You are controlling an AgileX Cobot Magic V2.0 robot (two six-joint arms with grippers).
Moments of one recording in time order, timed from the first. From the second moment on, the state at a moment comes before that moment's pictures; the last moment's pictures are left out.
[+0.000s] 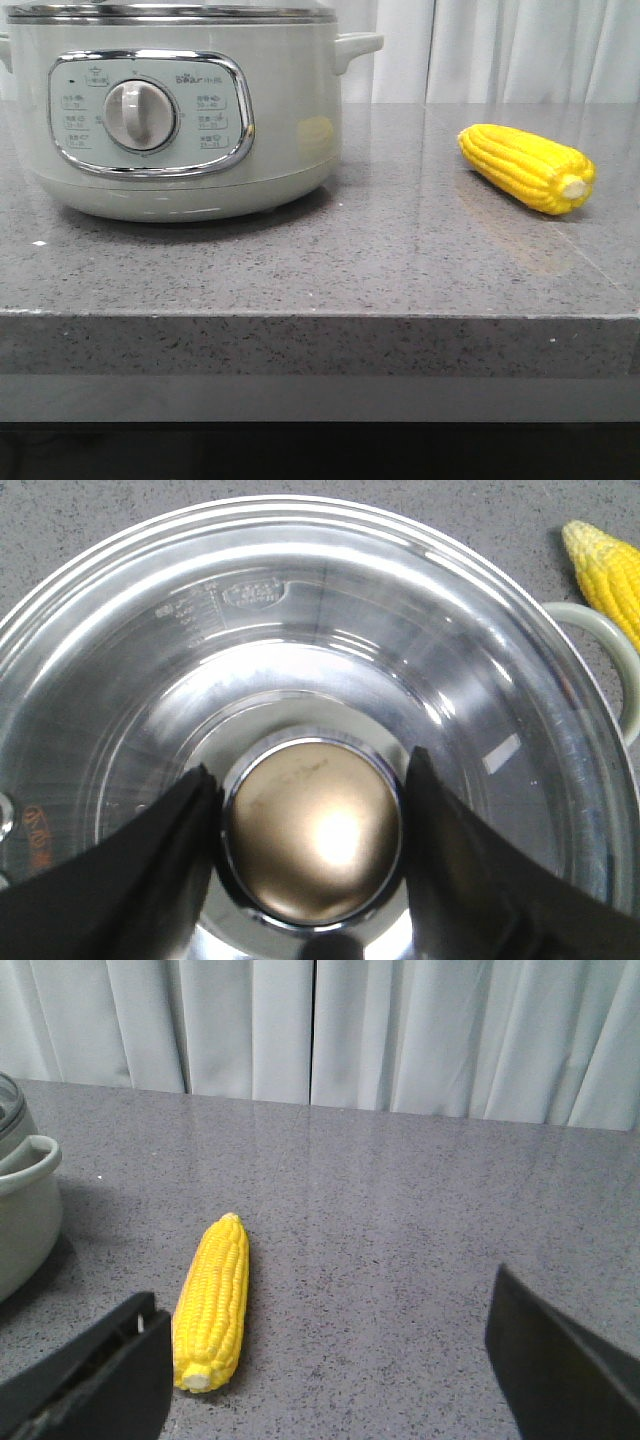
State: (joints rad) left arm -0.39 1.81 -2.03 -0.11 1.24 0.10; right arm -0.03 0.43 -0.55 0.23 0.34 -0.21
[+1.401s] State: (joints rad) left arm -0.40 1.02 -1.33 -0.10 1.01 0.13; right arm -0.03 0.43 -0.55 0.23 0.34 -0.21
